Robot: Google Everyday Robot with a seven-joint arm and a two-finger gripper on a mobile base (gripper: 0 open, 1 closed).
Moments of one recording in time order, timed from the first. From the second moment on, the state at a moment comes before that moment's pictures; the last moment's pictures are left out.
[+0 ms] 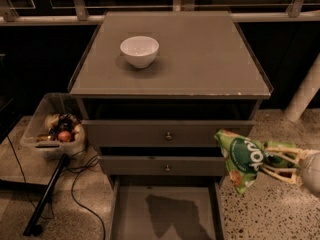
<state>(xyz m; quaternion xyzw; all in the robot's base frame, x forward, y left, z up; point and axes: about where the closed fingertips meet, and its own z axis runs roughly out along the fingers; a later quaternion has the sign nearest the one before) 0.419 -0.288 0.758 -0.57 0.64 0.02 0.51</state>
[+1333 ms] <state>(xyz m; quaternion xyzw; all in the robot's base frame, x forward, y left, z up) 0.514 -0.216 0.903 -0.63 0.57 -0.01 0.53</state>
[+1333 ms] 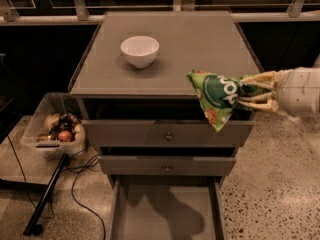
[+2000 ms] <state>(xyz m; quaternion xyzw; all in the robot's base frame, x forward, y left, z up) 0.604 -0.184 0.925 -0.59 0.62 -0.03 0.52</state>
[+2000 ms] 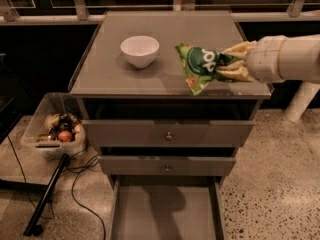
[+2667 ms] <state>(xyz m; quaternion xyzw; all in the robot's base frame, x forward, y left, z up) 0.670 -0.191 0.923 -0.50 0.68 -0.07 0.53</state>
